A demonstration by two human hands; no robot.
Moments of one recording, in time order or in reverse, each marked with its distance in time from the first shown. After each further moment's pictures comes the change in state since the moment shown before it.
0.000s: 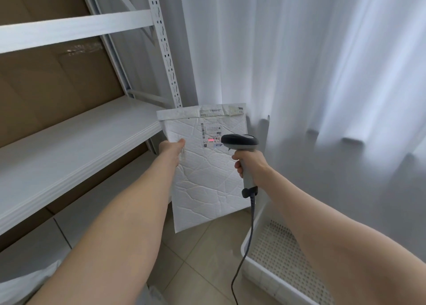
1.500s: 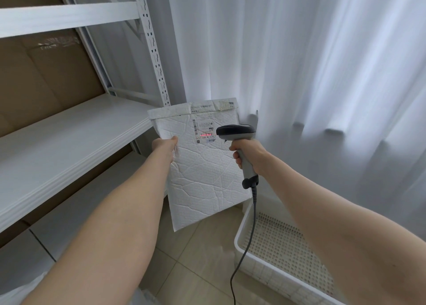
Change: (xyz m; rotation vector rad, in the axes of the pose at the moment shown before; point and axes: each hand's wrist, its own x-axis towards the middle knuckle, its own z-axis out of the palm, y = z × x) left_hand 0.001 -0.001 -0.012 -0.006 -0.042 -0.027; right_hand -0.021 -0.013 0.012 -0.039 0.025 0.011
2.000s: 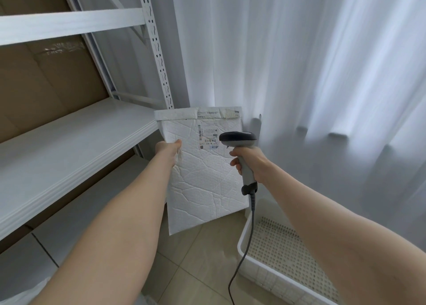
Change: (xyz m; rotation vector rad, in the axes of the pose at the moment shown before) left_hand 0.011 0.000 -0.012 0.059 -0.074 0.051; right_hand -0.002 0.008 0.010 -0.007 0.006 -0.032
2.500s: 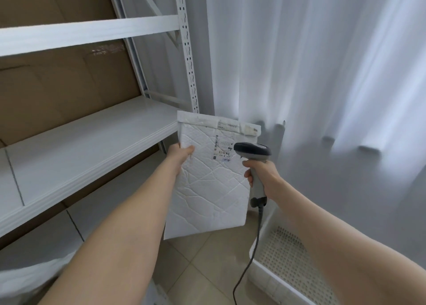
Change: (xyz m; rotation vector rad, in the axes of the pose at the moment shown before) left_hand -0.015 -0.014 -0.039 -0.022 -0.121 0.070; right_hand -0.008 0.020 0.012 0.025 -0.028 -0.036
